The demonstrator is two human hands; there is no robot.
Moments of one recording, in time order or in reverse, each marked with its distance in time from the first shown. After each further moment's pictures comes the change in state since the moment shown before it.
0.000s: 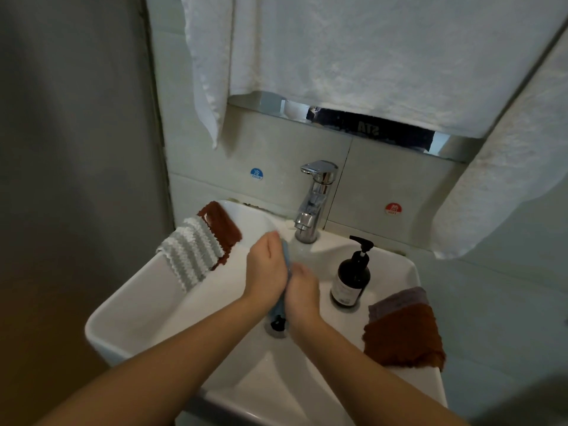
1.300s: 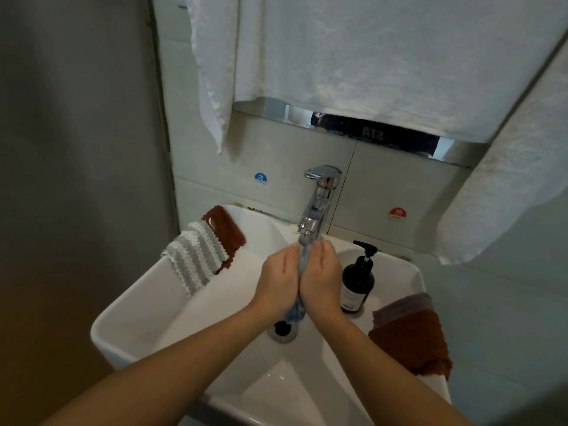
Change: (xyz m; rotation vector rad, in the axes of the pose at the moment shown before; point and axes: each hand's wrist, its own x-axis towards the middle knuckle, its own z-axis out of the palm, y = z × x) left_hand -0.016 0.001 0.004 -0.086 -0.238 -0.012; right_hand 0.013 -0.020 -0.018 -0.165 0.100 -0.535
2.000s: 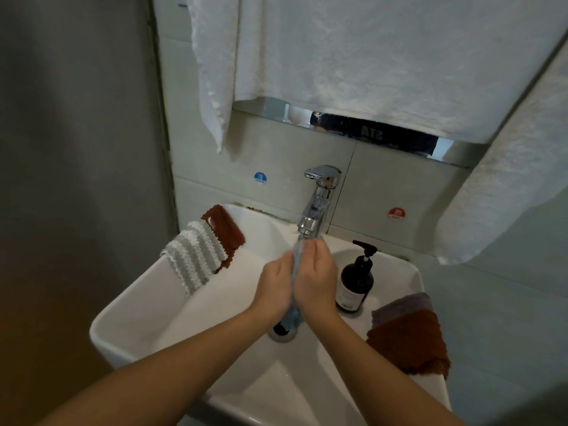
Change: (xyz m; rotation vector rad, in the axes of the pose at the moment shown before) left_hand 0.007 -0.019 -0.003 0.006 -0.009 -0.172; right_hand -0.010 -0.012 0.002 0.050 -0.014 -0.082
